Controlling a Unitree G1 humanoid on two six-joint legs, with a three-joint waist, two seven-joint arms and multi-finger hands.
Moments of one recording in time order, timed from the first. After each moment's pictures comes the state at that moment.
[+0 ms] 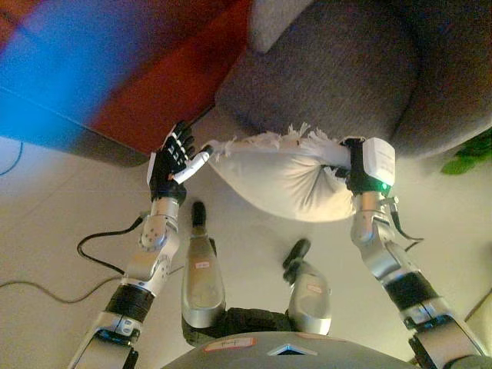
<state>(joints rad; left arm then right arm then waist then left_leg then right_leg) -0.07 0.39 -0.24 0.19 -0.56 -0.24 0.23 -0.13 -0.52 0.32 0.15 -0.53 0.18 -0.54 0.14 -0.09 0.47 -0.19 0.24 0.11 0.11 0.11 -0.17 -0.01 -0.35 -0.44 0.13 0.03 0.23</state>
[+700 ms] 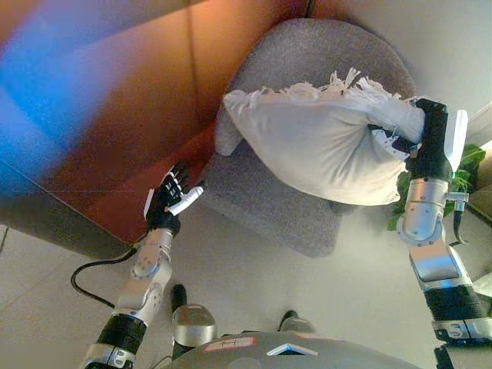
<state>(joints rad) 0.10 0.39 -0.22 0.19 -0.56 -0.18 0.16 -0.07 -0.62 0.02 0.01 -0.18 -0.01 -0.47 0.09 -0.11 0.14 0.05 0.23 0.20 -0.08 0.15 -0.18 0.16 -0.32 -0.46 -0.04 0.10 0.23</state>
